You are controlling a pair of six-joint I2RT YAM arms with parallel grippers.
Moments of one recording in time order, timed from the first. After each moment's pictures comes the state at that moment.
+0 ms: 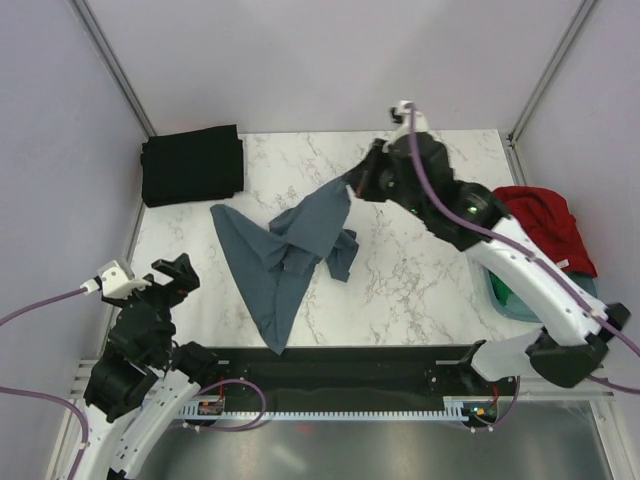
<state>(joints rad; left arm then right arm) -0.52 0.10 0.69 -0.72 -0.82 -0.50 0.82 1.41 1.69 -0.63 0.21 0.68</state>
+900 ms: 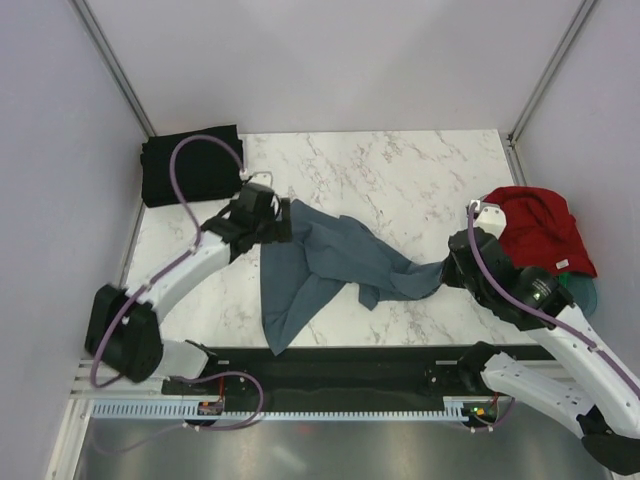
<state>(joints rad) -0.49 1.33 0.96 -0.43 -0.27 -0.38 0.69 0.79 1.08 -1.06 0.50 0.68</state>
